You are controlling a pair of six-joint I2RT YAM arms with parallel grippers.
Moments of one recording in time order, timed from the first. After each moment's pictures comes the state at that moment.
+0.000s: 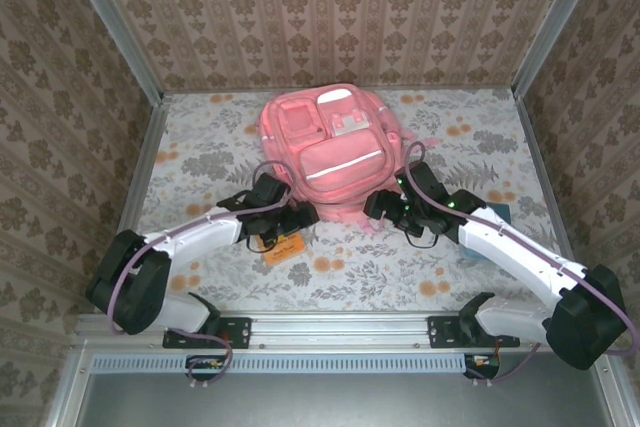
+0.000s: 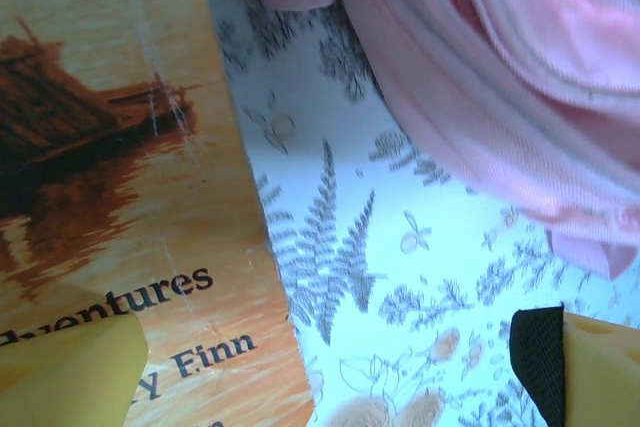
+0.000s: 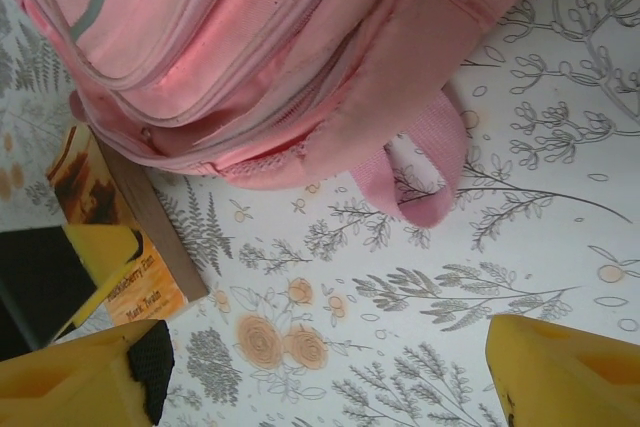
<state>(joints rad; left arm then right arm) -0.66 1.39 0.72 -0.37 0.21 -0.93 0.57 1.17 0.86 -0.64 -0.09 0.91</state>
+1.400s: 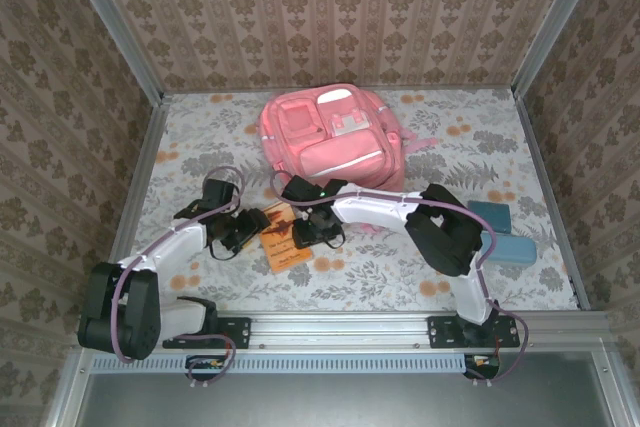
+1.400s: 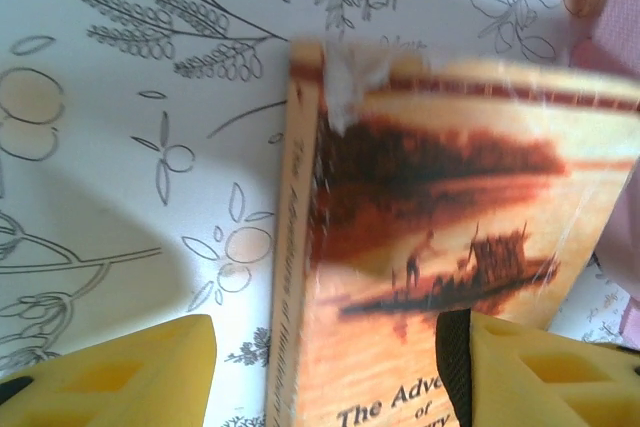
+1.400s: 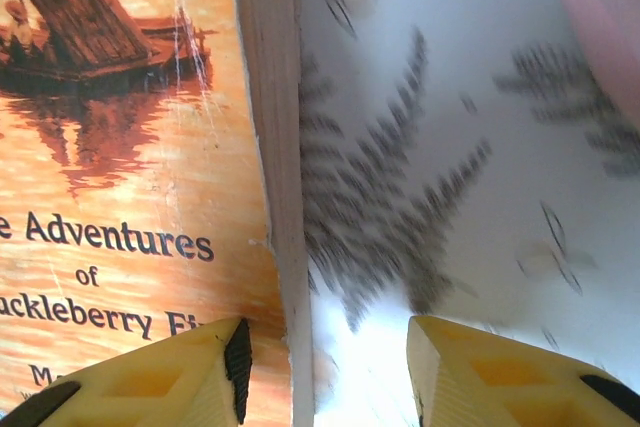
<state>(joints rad) -0.27 1.23 0.56 -0.46 0.34 -0.82 0.93 2.01 1.44 -0.74 -0.09 0.60</state>
